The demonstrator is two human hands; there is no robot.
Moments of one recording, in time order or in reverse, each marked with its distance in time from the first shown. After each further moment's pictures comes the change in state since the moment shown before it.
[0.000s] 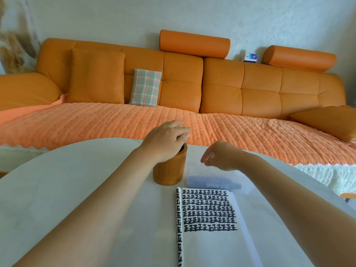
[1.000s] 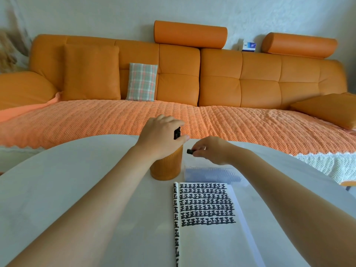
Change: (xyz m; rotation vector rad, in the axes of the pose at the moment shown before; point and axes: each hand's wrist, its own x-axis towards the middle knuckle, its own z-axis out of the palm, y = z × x) left_hand 0.003 0.001 0.009 0.259 0.078 0.040; right_hand 0.015 0.005 0.015 0.084 0.048 -0.127
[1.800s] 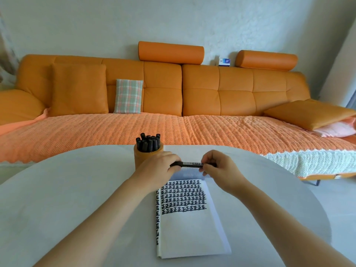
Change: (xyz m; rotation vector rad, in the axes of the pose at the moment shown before) left_hand -0.066 0.071 -0.013 -0.345 -0.102 0.129; right_hand -0.143 0.008 0.009 0.588 0.439 0.059
